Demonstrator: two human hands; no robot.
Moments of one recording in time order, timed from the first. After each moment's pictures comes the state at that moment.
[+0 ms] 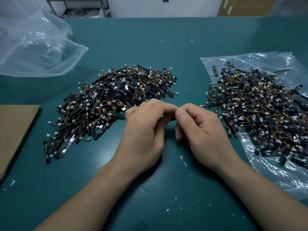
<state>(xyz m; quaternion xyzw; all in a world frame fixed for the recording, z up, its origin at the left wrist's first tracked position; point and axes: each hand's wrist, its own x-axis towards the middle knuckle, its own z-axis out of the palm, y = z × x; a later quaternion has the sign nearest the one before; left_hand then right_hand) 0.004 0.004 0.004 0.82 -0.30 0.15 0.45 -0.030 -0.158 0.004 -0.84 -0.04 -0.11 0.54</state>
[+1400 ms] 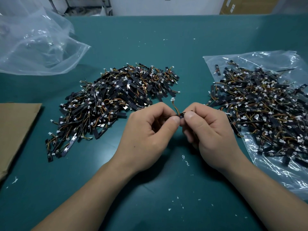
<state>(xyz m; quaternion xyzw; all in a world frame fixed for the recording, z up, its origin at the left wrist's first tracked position) -0.001 0.004 0.015 0.76 -0.25 0.01 0.59 -0.033 -0.159 0.007 -0.77 -0.05 -0.10 0.63</state>
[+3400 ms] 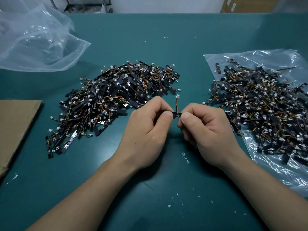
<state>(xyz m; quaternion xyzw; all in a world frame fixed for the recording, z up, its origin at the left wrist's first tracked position) 0.001 0.003 0.011 0.78 -0.22 0.00 0.58 -0.032 -0.161 0.006 -0.80 -0.06 -0.09 0.59</state>
